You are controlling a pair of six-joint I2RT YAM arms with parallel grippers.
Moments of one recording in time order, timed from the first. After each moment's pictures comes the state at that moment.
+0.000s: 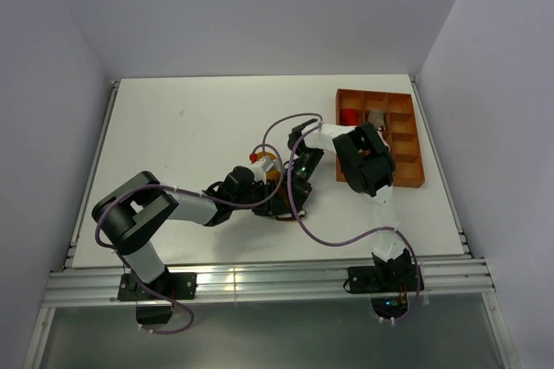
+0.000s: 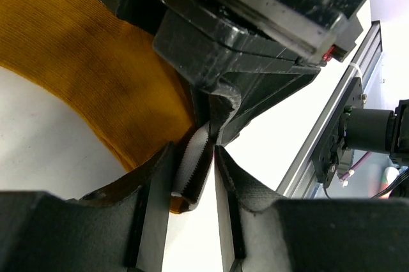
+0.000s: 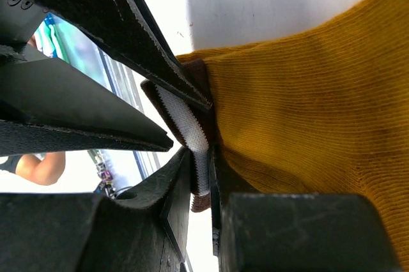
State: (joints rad) left arm -0.83 1.69 0.58 0.56 0.34 -0.75; right arm 0.51 2.25 1.51 -1.29 -0.85 -0.82
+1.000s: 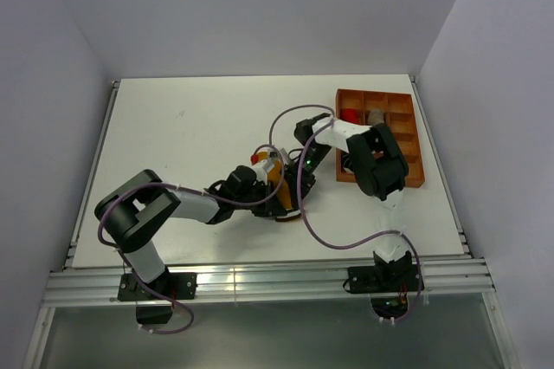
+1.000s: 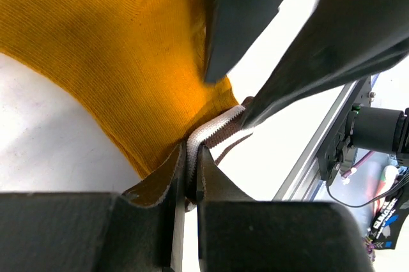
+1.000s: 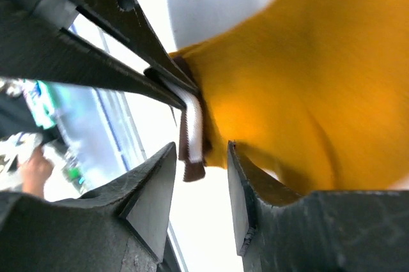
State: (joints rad) left arm -0.83 1.71 0.61 0.49 0.34 -0.76; right arm 0.47 2.15 1.46 -1.18 -0.83 -0.71
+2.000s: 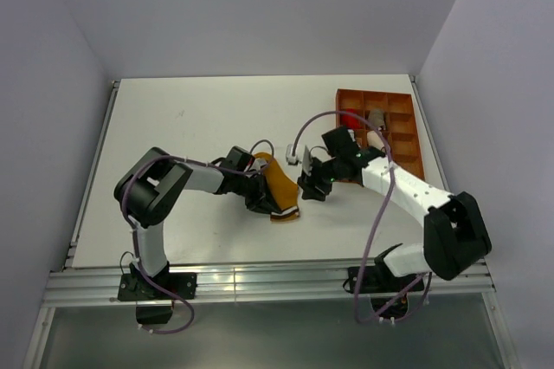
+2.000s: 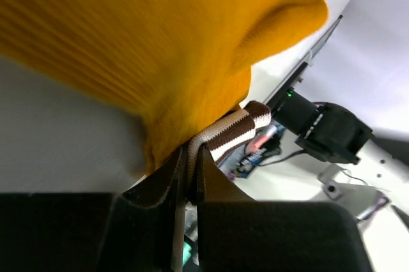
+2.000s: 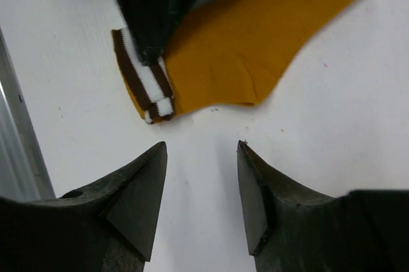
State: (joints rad) left arm -0.63 1.91 0.86 0.07 0.76 -0.97; right arm 0.42 1.42 0.93 -0.59 -0.62 -0.67
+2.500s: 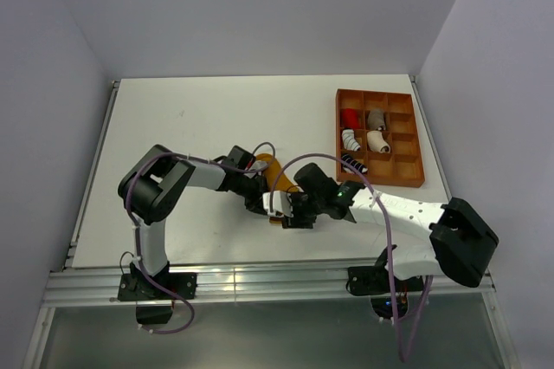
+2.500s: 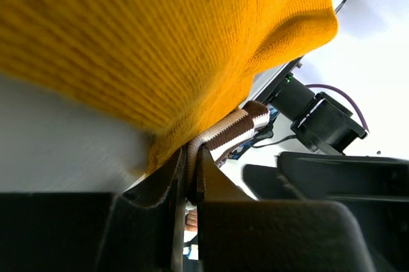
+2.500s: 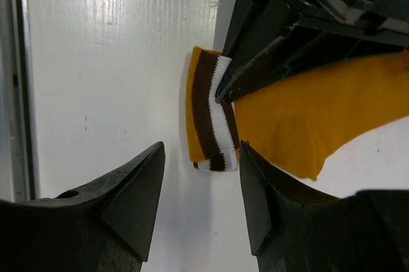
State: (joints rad) left arm -0.62 1.96 0.91 -0.03 0.83 -0.96; right arm 0.83 1.29 0.68 -0.34 -0.38 -0.74
